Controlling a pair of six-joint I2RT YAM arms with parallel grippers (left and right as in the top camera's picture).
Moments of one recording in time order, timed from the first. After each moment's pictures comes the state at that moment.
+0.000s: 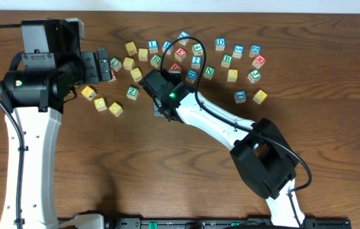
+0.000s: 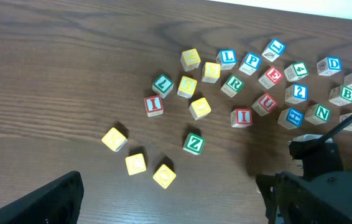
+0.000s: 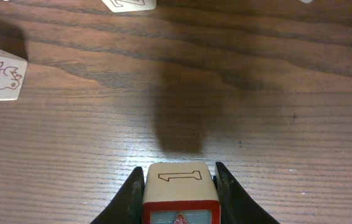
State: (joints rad) left arm 0.03 1.43 1.58 -1.00 0.10 -0.09; right arm 0.80 2.15 1.64 -0.70 0.23 0.75
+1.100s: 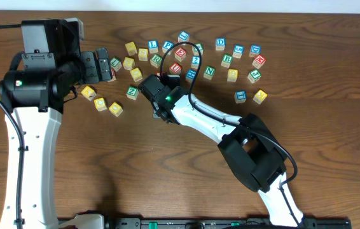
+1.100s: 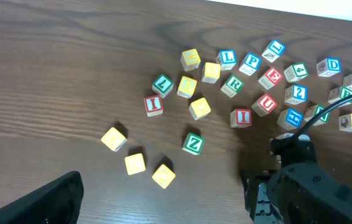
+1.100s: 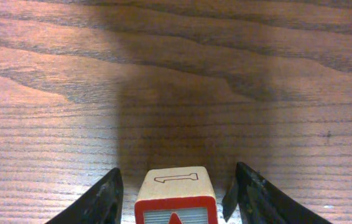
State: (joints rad) left arm 0.03 1.43 1.58 -1.00 0.10 -0.09; right arm 0.80 2.24 1.64 -0.63 0.26 0.76
